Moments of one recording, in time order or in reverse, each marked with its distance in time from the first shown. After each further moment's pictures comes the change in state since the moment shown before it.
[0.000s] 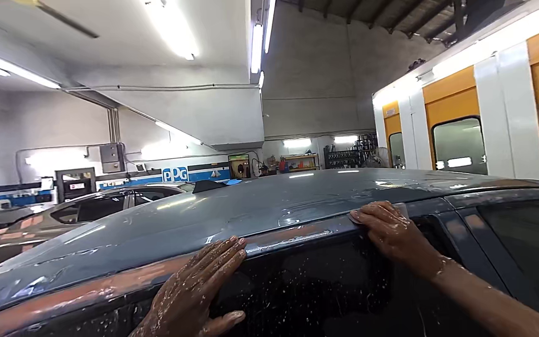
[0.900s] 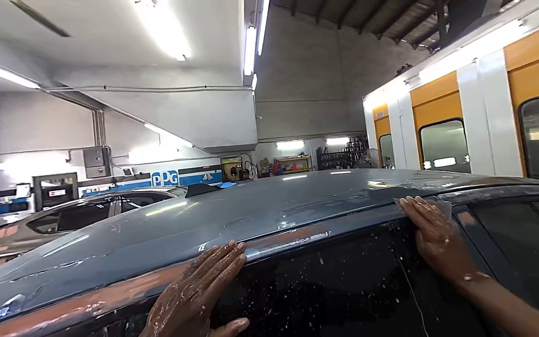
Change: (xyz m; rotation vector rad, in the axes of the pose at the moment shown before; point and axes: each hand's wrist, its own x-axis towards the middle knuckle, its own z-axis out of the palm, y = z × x) left_hand 0.003 0.002 0.002 -0.015 0.014 -0.020; right_hand -0.070 0.054 -0.028 -0.269 0.009 0.354
